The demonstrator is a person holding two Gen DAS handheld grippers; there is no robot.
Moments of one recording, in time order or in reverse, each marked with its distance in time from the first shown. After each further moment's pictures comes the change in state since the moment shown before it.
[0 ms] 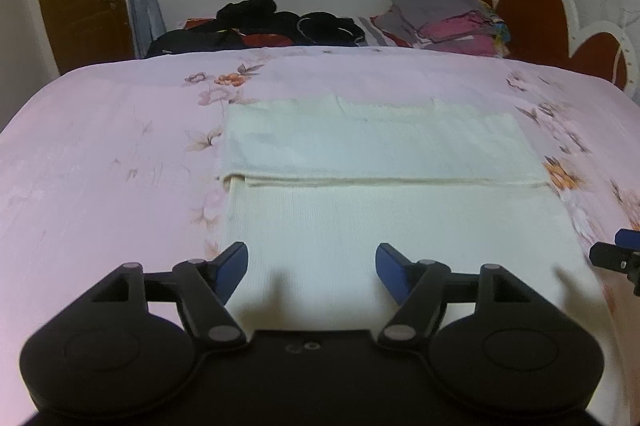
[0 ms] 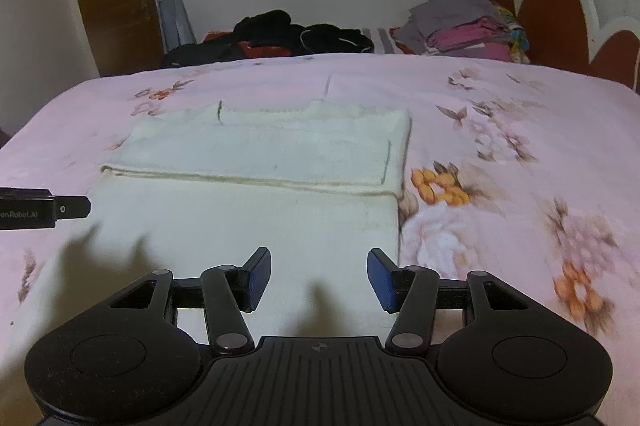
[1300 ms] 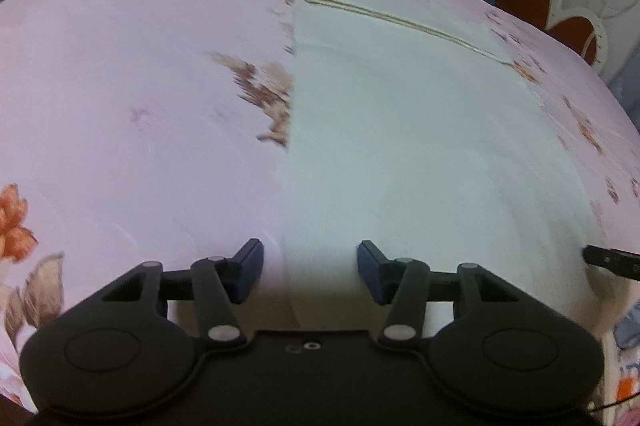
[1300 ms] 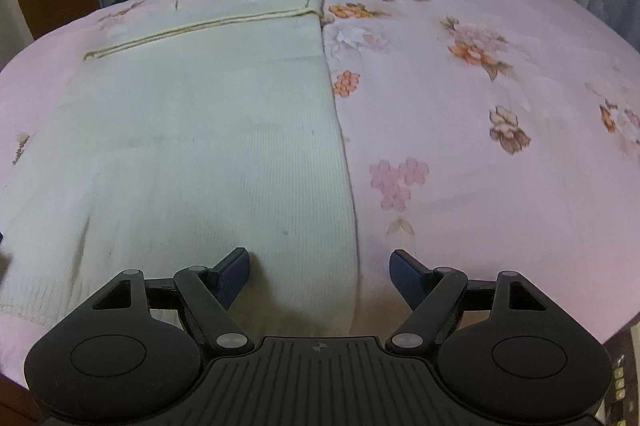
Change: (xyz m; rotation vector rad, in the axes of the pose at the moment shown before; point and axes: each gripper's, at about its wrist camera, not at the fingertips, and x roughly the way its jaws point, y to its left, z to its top) left arm -0.083 0.082 -0.160 -0.130 0.202 -0.168; right arm -0.095 0.014 -0.157 0.163 0.187 -0.152
